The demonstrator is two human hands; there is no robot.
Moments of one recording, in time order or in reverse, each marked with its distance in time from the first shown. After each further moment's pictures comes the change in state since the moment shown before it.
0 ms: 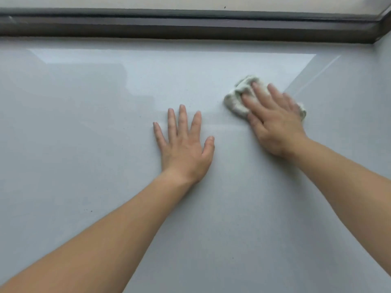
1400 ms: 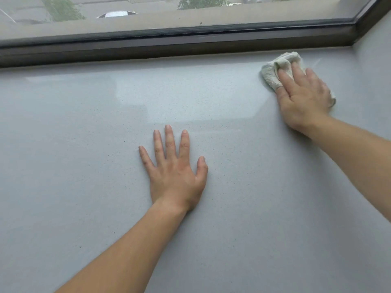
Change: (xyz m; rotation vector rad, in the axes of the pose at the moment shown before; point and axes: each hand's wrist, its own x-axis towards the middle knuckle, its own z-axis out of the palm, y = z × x) left_hand 0.000 0.005 0.003 0.132 0.019 -0.017; right_hand 0.046 0.088 -0.021 0.039 0.090 0.371
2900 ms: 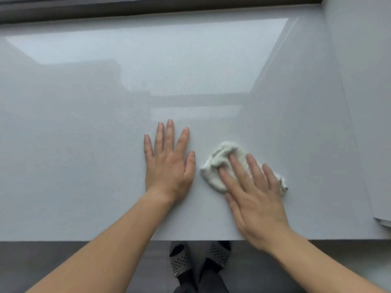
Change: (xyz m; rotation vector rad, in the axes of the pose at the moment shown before) left_hand -0.129 0.046 0.030 -0.064 0.035 0.110; right_hand -0.341 0.019 0.037 -0.041 -0.076 -0.426
